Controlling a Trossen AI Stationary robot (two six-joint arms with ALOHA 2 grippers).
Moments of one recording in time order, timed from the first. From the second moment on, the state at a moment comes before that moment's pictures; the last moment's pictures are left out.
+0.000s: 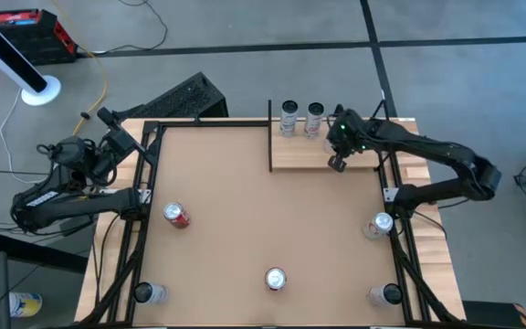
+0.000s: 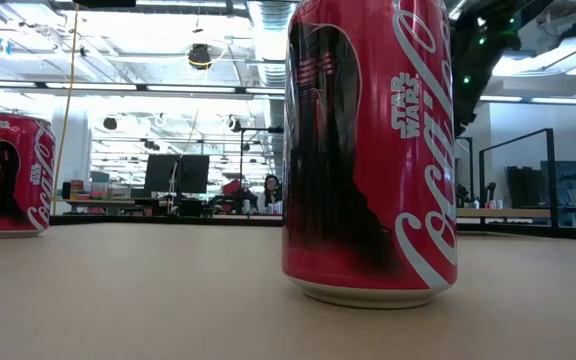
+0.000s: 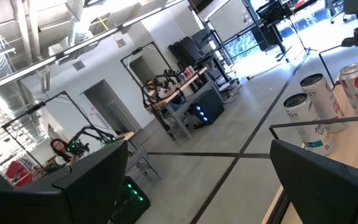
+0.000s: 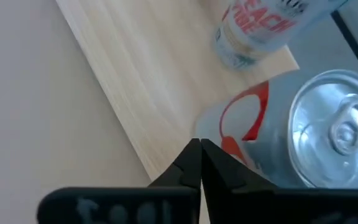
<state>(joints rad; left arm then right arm) 0.31 0.35 0.75 -0.17 -0.56 0.70 -0.61 1.22 0.91 -0.71 0.12 -0.18</state>
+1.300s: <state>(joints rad) 0.31 0.35 0.75 -0.18 -0.56 0.70 -0.69 1.30 0.91 -0.66 0.27 -0.13</state>
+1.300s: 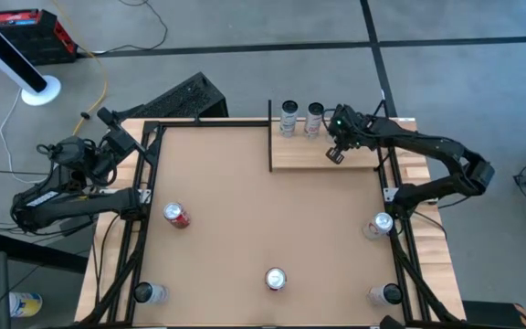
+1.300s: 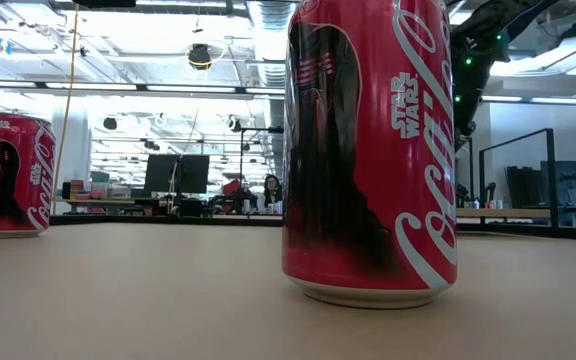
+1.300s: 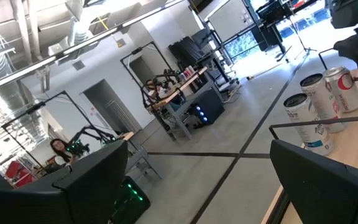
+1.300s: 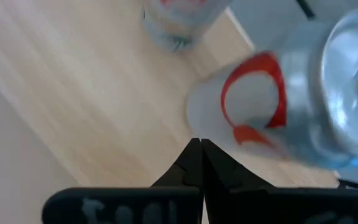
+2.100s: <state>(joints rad) 0.31 0.35 0.75 -0.18 -0.56 0.70 -0.71 1.30 0.91 -0.63 0.18 -0.07</state>
